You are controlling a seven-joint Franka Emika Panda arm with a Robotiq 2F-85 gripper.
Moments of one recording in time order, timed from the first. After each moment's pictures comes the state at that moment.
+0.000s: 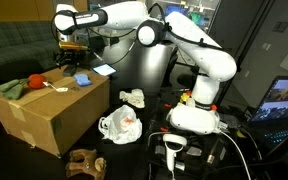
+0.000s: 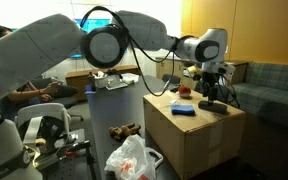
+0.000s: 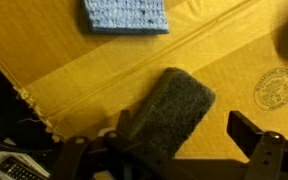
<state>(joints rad) 0.01 1.09 -0.03 -0.76 0.11 1.91 0.51</state>
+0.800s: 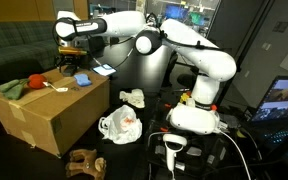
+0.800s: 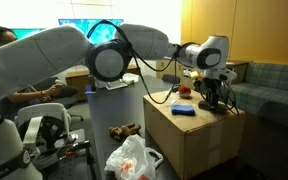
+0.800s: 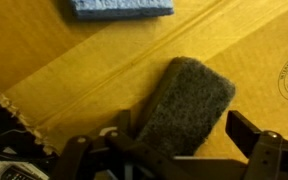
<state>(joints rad) 0.00 1.21 -0.03 -0.62 0.11 1.90 0.58</state>
